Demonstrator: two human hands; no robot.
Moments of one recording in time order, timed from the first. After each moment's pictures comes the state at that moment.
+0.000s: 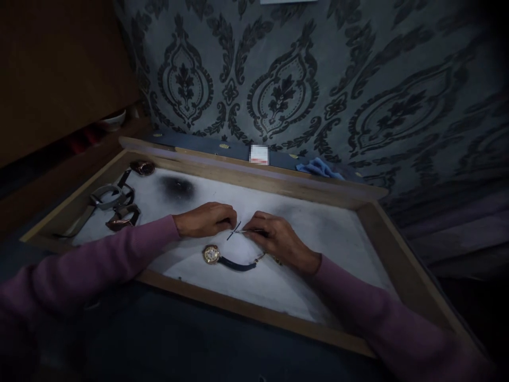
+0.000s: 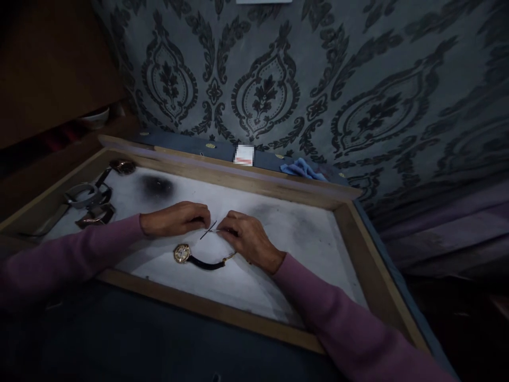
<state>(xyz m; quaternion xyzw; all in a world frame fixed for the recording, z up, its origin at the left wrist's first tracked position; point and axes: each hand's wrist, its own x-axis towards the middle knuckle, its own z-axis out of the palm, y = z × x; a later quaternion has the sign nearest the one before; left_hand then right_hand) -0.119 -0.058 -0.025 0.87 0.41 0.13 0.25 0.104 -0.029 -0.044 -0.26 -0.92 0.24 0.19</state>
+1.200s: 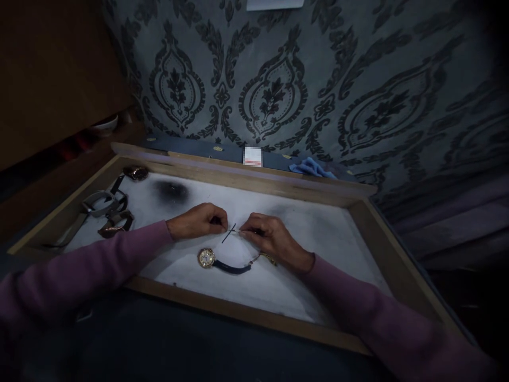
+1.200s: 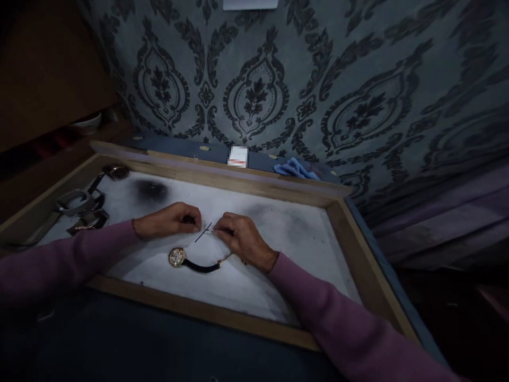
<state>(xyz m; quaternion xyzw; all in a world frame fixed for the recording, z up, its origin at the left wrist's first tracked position) -0.121 -0.054 -0.033 0.75 0.45 0.20 0.44 0.104 -0.030 -0.045 -0.28 -0.87 0.32 0.25</state>
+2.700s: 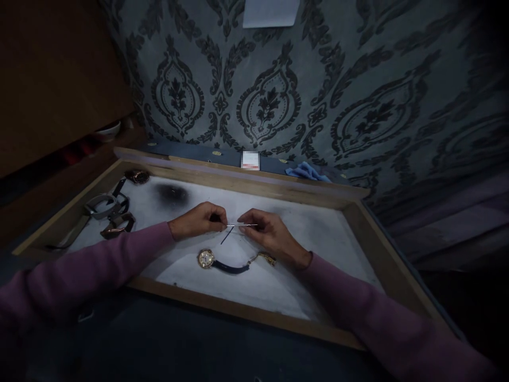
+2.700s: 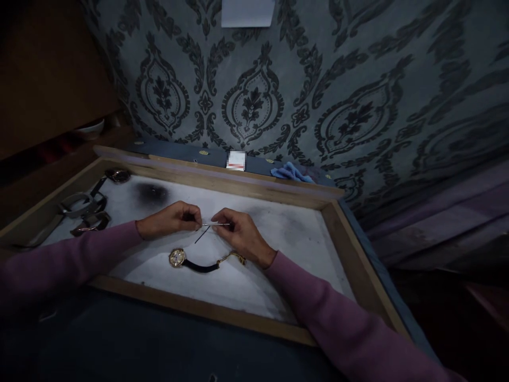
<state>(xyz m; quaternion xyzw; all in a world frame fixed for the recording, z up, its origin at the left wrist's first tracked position) -0.120 -0.053 -0.035 0.70 0.44 0.27 0.49 0.099 -0.032 -0.039 -0.33 -0.78 0.44 0.30</state>
